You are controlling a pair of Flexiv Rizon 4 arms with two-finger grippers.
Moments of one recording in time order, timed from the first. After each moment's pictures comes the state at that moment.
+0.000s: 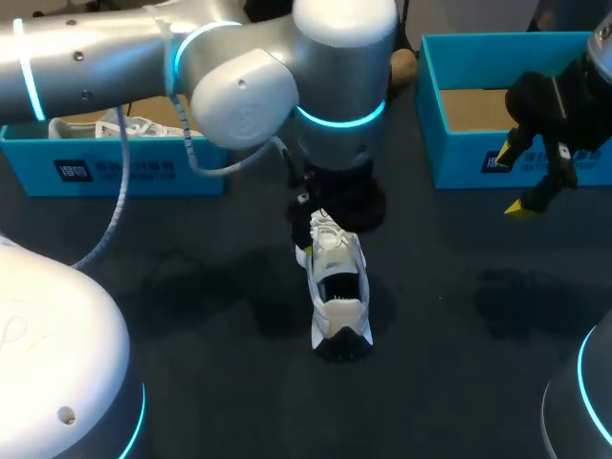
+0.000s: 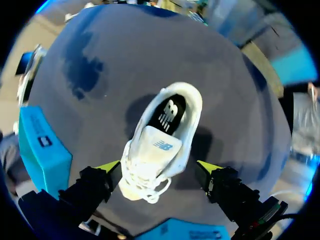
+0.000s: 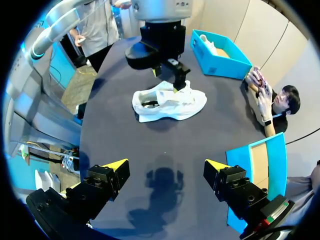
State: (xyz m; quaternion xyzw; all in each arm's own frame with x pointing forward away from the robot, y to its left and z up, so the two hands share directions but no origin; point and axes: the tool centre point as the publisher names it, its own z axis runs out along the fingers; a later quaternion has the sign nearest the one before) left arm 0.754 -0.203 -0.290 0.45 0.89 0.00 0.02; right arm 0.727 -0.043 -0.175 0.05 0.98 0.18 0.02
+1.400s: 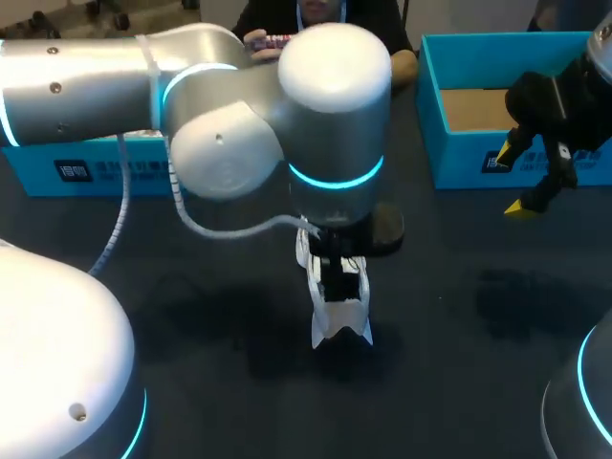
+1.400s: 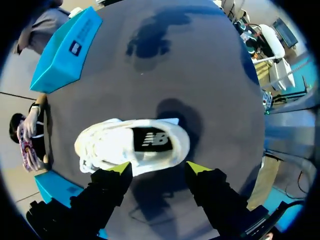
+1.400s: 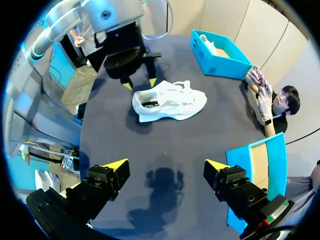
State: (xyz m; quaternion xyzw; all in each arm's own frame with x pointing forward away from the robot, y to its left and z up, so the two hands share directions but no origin) left arm 0.666 -0.201 -0.297 0.00 1.00 -0.02 0.04; right arm 0.727 -0.043 -0.175 0.05 0.98 0.18 0.02
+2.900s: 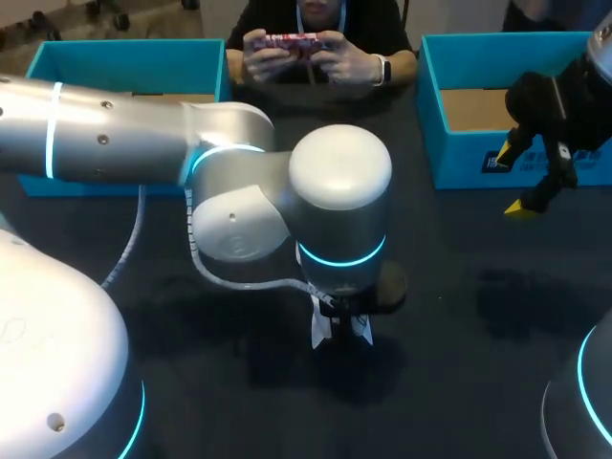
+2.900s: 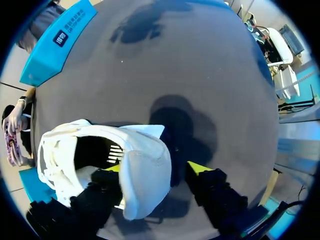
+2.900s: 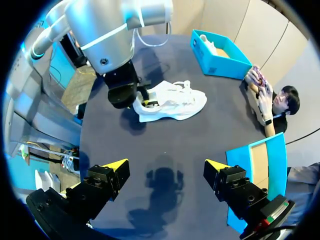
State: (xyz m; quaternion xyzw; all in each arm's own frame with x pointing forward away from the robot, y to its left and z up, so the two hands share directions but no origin) left arm 0.638 -0.212 -0.385 -0.03 1.00 -0.02 0.04; right arm 0.727 -0.043 -0.175 0.05 0.98 0.18 0.02
